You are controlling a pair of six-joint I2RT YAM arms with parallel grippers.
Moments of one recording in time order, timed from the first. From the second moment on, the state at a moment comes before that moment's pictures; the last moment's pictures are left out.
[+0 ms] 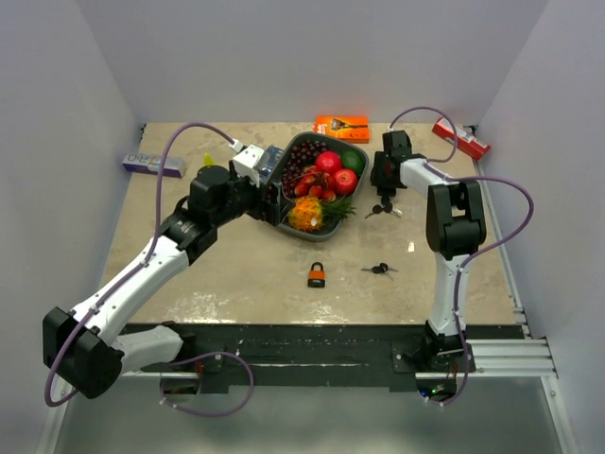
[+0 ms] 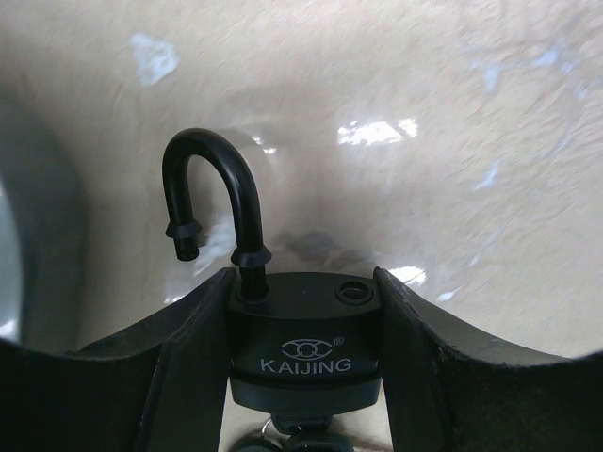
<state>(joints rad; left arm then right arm) -0.53 1.16 0.99 -0.13 0.21 -0.16 0.16 2.16 1.59 -0.34 0.22 0.23</state>
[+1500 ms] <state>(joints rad) -0.53 1.07 0.91 -0.16 0.12 -0.14 0.32 1.53 1.16 -0.38 0.32 0.21</state>
